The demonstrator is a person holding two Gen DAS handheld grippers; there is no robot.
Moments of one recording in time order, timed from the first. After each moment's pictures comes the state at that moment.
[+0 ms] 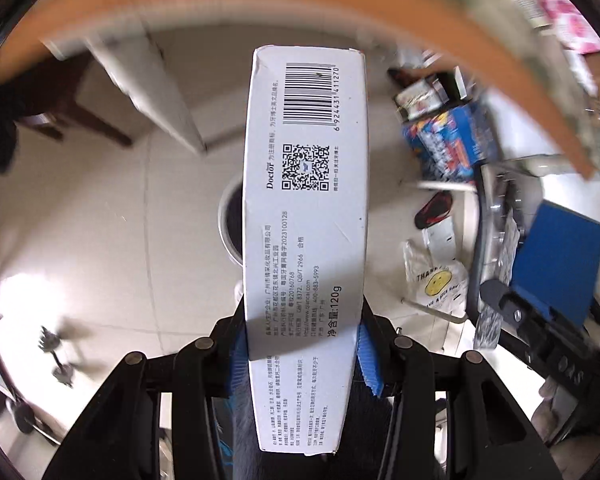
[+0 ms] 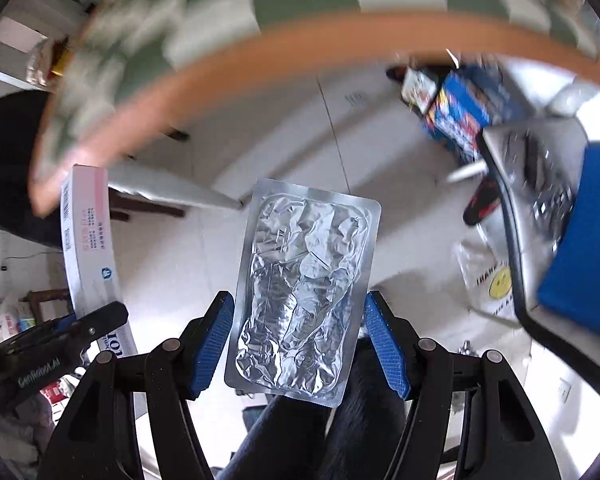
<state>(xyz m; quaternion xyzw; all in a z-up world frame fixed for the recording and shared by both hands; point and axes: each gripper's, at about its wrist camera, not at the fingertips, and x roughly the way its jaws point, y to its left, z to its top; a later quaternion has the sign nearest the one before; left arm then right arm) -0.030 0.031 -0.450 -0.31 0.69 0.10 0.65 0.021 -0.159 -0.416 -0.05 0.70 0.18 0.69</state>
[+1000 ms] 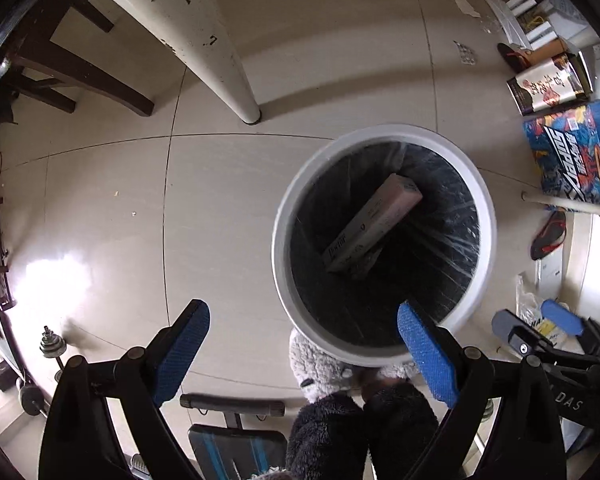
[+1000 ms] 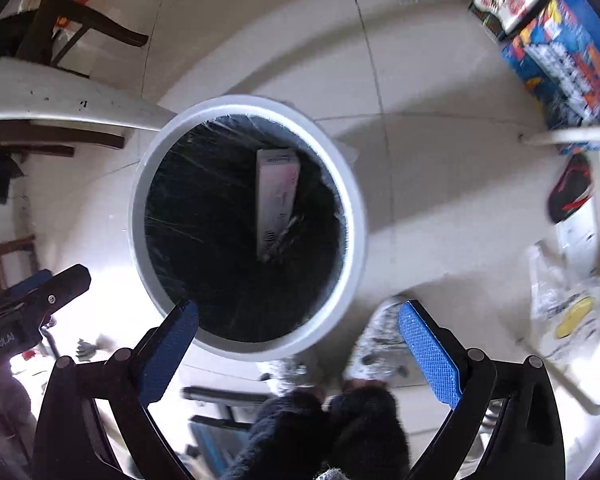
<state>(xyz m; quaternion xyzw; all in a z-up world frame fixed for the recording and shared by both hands) -0.043 0.046 -0.697 -0.24 0.71 0.20 0.63 0.025 -0.116 -0.789 -0.12 0.74 0.22 0.62</state>
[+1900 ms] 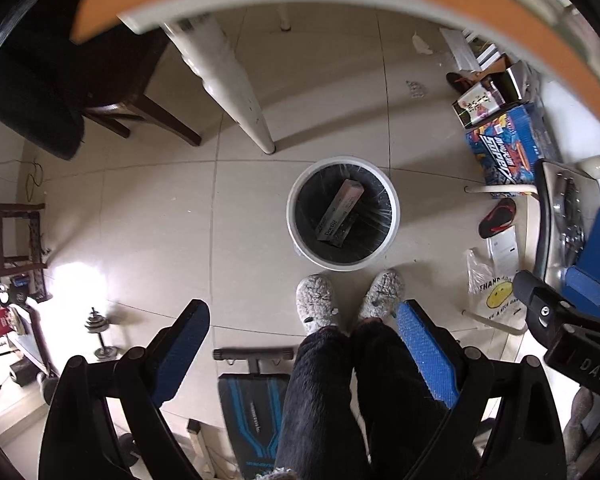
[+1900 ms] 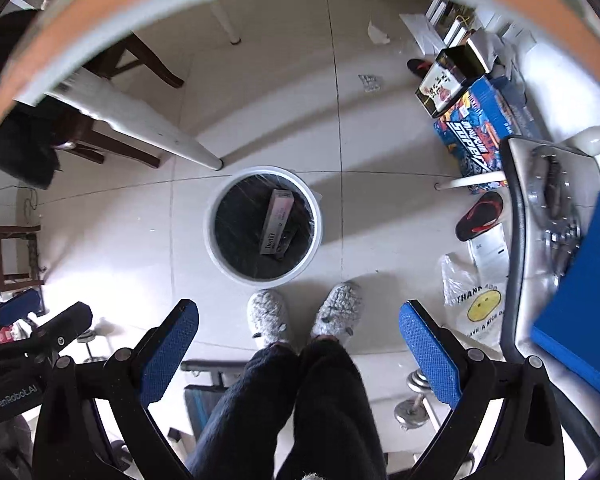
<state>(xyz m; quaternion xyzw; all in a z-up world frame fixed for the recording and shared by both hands) -0.083 0.007 -0.401 -0.21 0.69 0.21 0.66 -0.010 -0.145 -0.459 -0.16 0.69 0.22 0.67</state>
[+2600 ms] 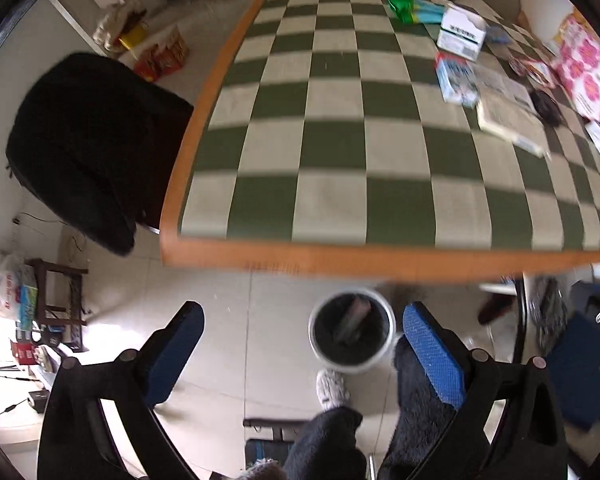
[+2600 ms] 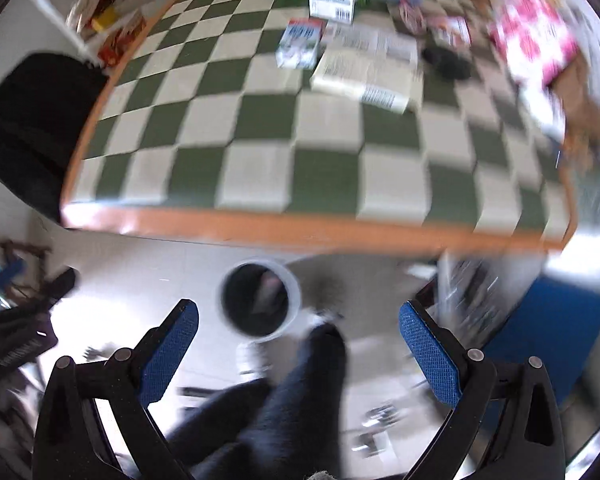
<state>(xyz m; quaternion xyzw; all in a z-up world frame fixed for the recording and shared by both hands) 0.058 0.058 -0.266 -0.14 0.60 0.29 0.73 0.119 -0.106 -0.247 -0.21 0.62 0.24 0.72</state>
